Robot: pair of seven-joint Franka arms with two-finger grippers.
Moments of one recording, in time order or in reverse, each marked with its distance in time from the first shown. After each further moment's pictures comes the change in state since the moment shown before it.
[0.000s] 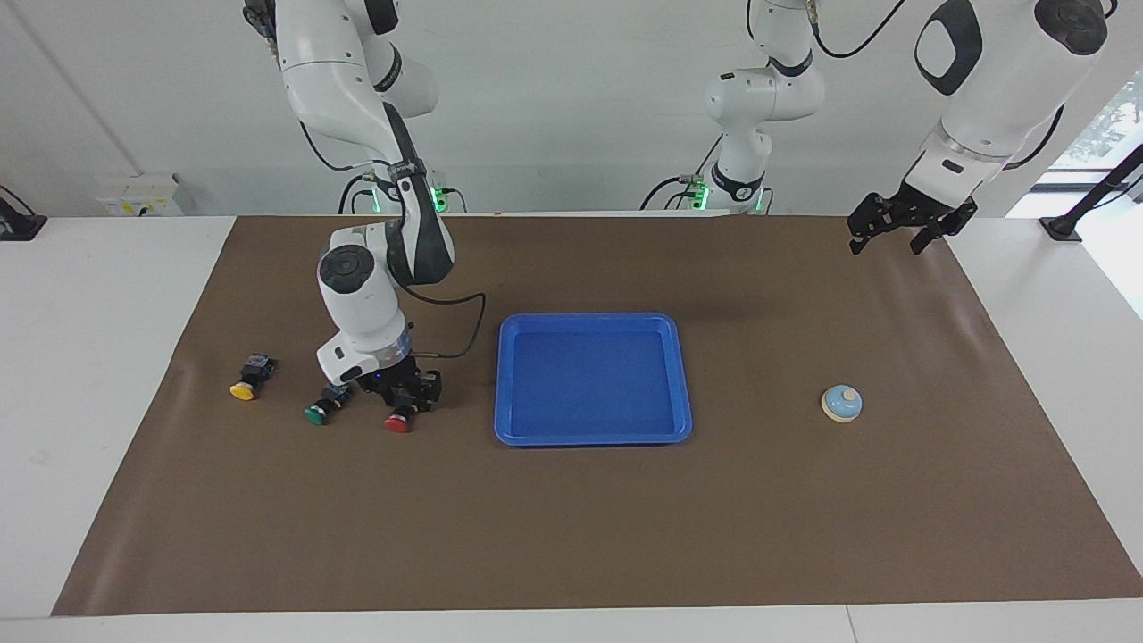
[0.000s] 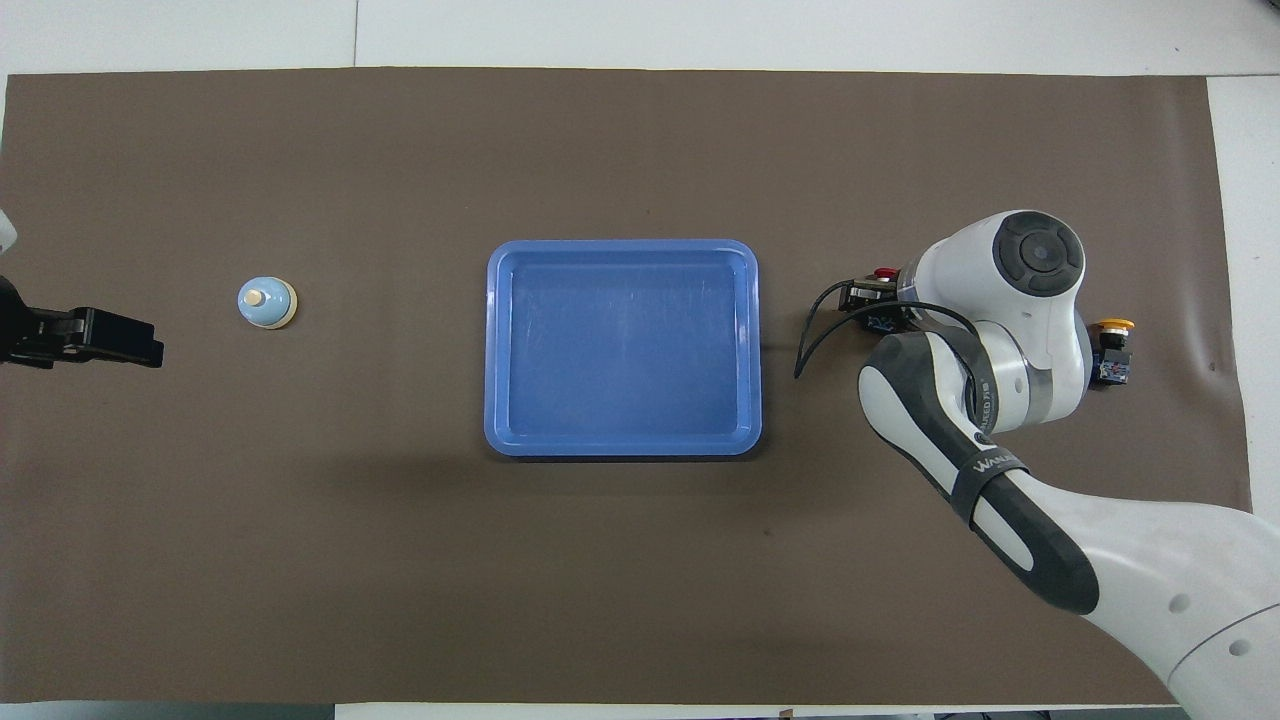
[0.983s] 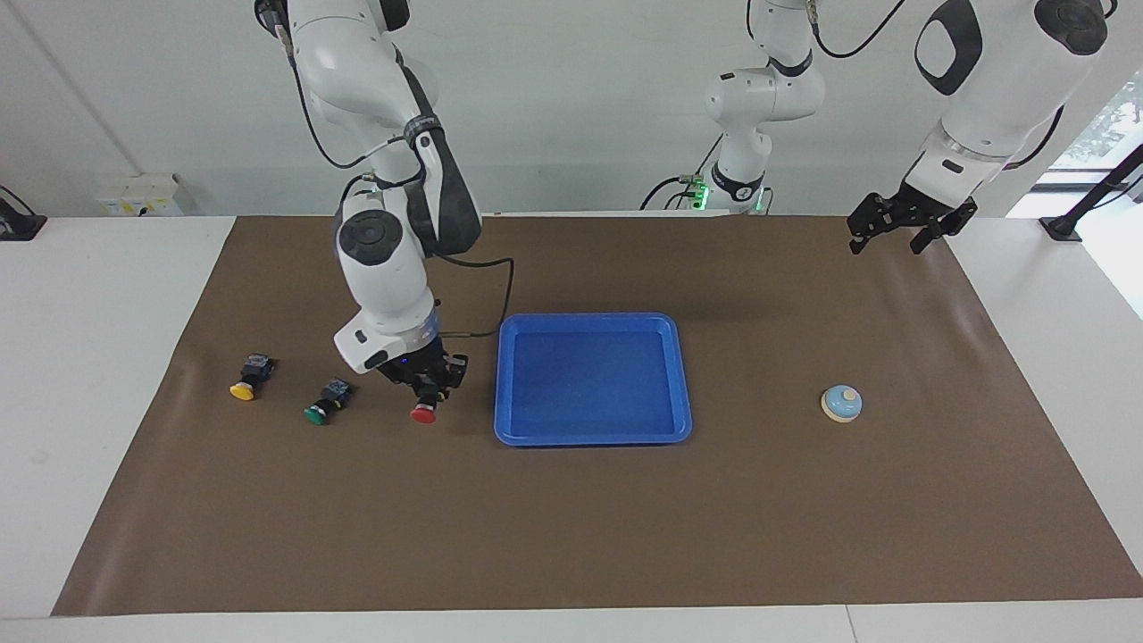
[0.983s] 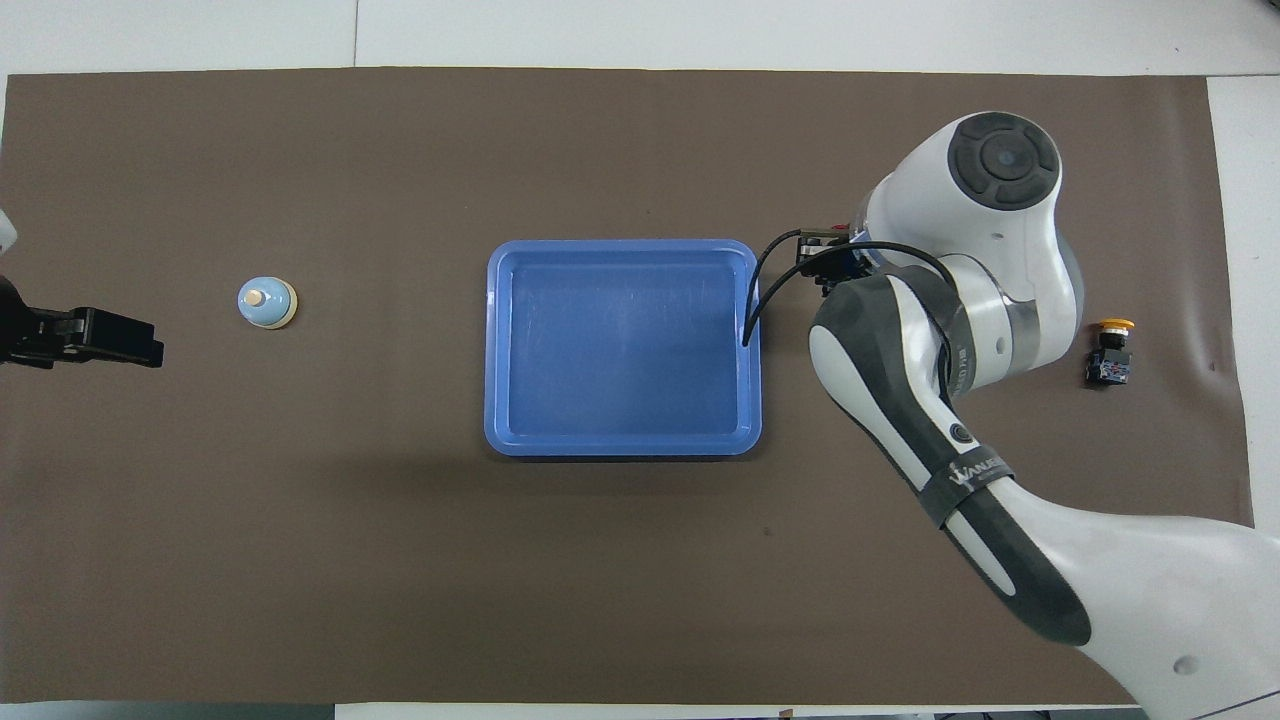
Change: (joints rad) left arm 0.000 0.000 0.000 0.000 0.000 0.000 0.000; right arm 0.144 -0.002 0.003 0.305 0.003 -0.333 0.077
